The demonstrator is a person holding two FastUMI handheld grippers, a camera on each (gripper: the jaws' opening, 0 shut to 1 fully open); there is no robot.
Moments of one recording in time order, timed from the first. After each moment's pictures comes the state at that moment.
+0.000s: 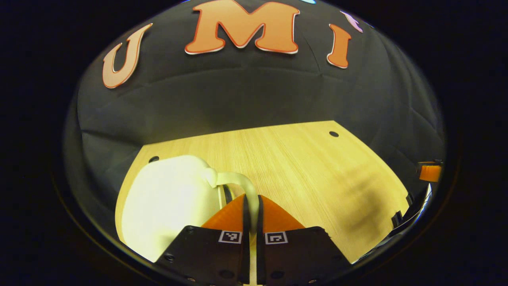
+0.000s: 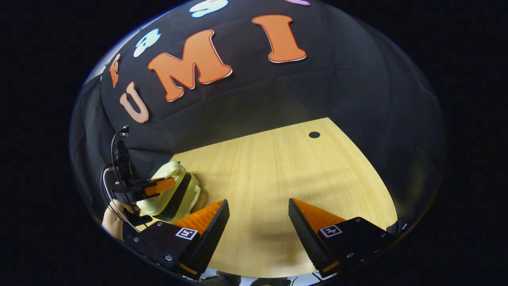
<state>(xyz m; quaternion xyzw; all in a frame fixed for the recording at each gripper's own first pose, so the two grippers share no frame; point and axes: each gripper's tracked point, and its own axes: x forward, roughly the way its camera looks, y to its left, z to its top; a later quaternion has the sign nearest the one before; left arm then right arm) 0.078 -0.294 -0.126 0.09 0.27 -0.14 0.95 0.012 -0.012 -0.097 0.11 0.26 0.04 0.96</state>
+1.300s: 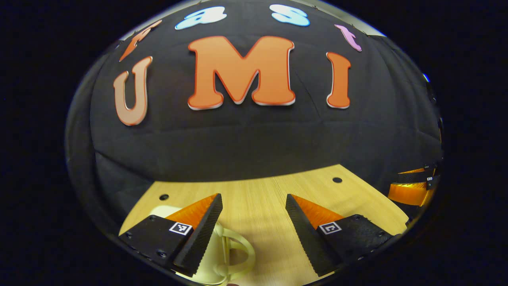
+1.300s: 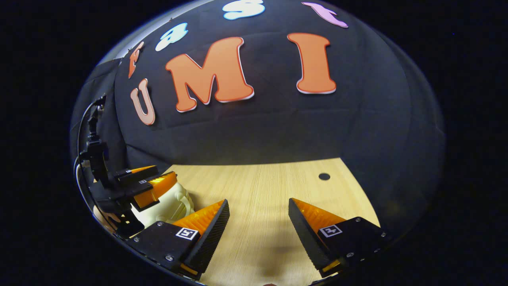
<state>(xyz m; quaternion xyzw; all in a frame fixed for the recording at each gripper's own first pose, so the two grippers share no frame) 0.106 -0.328 0.014 0.08 0.05 -0.08 0.99 0.100 0.024 -0.003 0.01 0.13 0.06 0.99</state>
